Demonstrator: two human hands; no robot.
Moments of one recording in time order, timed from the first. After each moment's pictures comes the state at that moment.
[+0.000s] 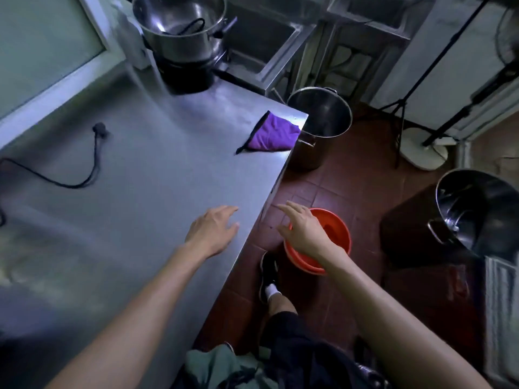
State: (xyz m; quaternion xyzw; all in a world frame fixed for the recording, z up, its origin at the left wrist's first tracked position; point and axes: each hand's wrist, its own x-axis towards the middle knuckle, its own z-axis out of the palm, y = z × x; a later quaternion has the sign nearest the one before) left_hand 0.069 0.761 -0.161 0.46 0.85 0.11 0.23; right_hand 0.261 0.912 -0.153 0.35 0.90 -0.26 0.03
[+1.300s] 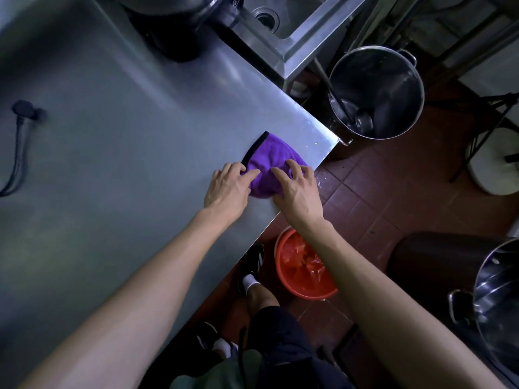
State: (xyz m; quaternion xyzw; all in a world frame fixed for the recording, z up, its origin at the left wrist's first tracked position) left_hand -0.032 1.057 -0.236 0.41 0.89 0.08 0.20; right_hand 0.082 1.194 -0.238 0.24 0.95 -0.18 0.10
